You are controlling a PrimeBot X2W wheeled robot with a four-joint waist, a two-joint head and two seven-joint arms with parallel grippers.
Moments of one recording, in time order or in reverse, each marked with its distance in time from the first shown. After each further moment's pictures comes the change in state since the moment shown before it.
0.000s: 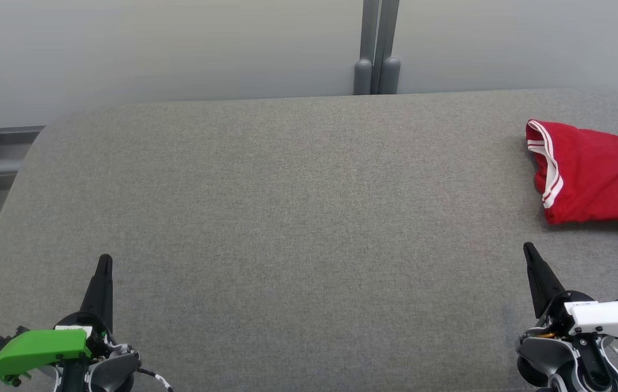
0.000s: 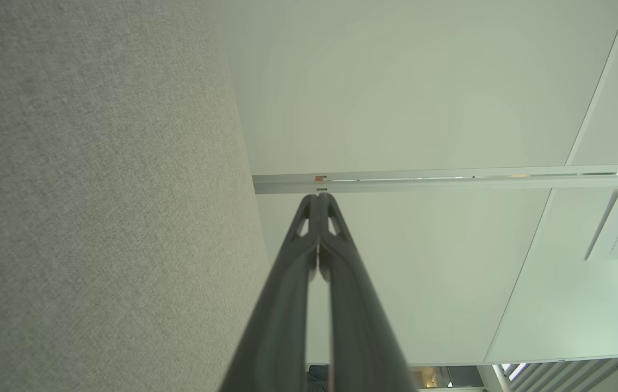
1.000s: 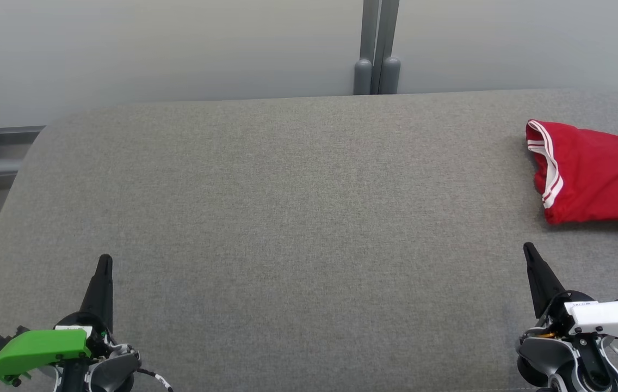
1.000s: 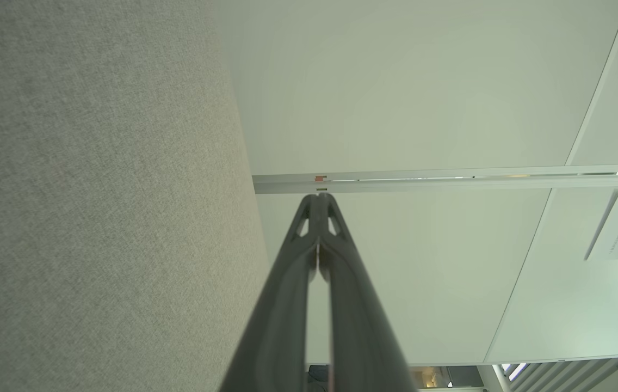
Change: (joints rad) left arm 0.000 0.000 0.000 0.000 0.000 0.000 0.000; right arm 0.000 0.000 0.000 0.000 0.000 0.000 0.000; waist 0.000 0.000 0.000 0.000
